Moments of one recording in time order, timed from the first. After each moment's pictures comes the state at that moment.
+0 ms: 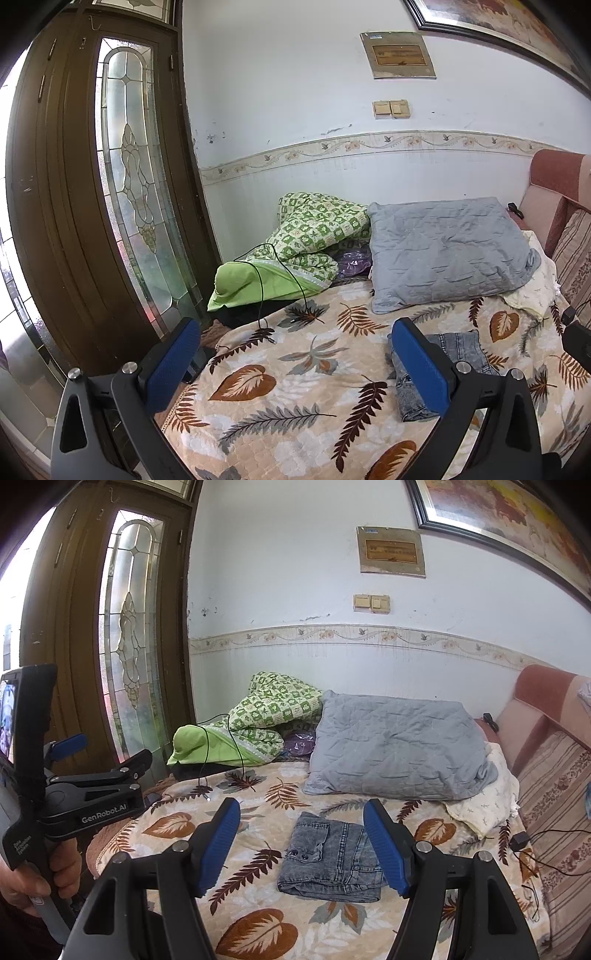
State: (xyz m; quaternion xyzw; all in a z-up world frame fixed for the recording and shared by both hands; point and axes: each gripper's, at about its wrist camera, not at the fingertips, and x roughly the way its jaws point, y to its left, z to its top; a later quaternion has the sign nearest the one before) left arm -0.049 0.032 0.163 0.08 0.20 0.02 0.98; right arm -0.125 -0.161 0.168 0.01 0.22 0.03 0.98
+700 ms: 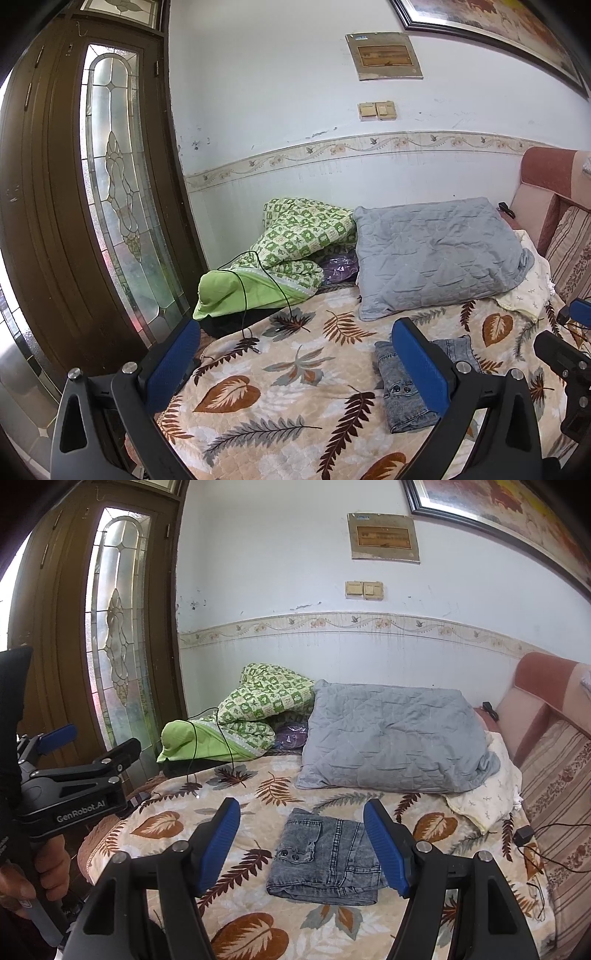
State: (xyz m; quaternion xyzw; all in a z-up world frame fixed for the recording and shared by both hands) left arm -0.029 0.006 0.158 0.09 0.19 0.00 0.98; right arm -0.091 -0.178 0.148 0.02 0.23 0.02 0.97
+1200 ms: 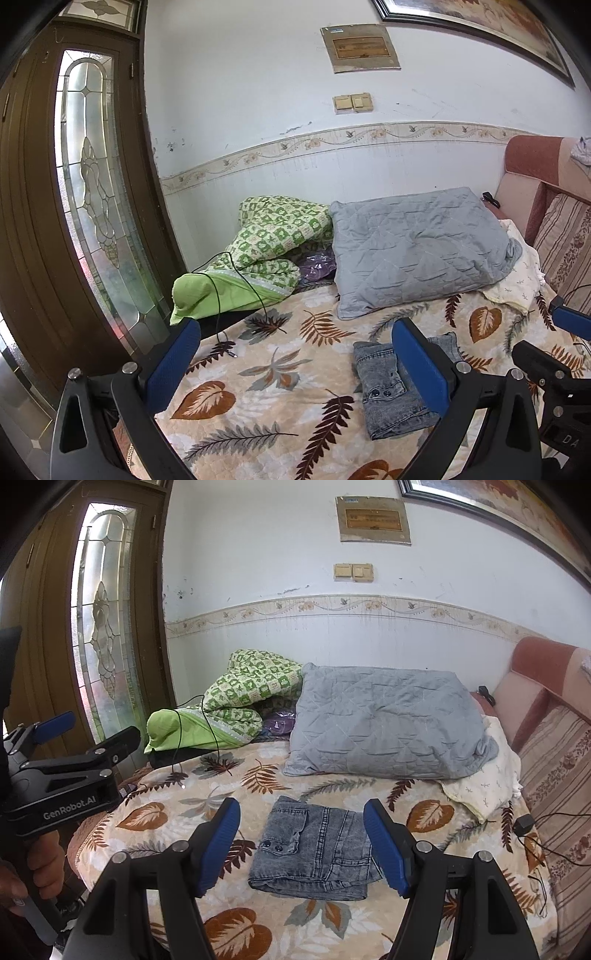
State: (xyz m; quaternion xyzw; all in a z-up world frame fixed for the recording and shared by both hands) left arm -0.009 -0.033 0.144 0.11 0.20 -0.04 0.97; right arm -0.067 -0.207 0.122 0.03 0.26 0.01 0.97
